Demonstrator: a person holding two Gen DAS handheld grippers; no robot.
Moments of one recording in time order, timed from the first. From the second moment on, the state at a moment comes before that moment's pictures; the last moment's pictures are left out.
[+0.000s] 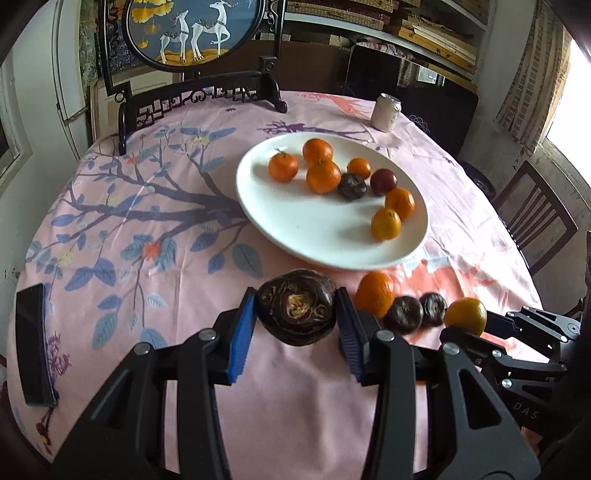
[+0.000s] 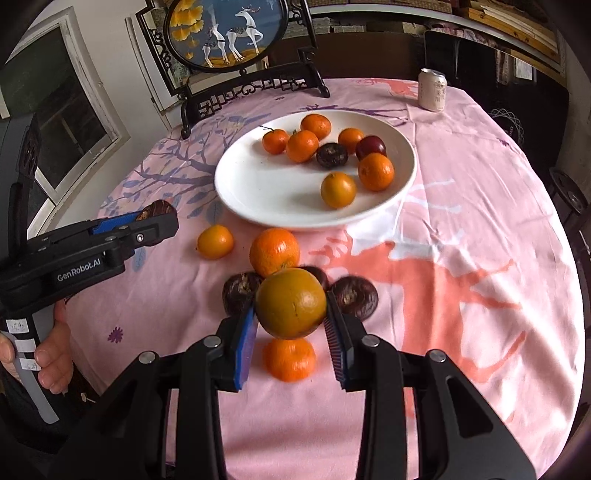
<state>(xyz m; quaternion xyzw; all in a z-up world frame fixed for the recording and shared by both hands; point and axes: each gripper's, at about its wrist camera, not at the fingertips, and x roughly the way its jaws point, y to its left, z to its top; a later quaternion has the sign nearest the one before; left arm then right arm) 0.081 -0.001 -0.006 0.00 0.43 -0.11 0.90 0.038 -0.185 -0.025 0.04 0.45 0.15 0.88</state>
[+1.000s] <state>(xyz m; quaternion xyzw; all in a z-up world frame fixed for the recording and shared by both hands) 0.270 -0.020 -0.017 -0.02 0.47 -0.06 0.88 0.257 -0.167 -0.031 -0.04 0.45 0.12 0.88</state>
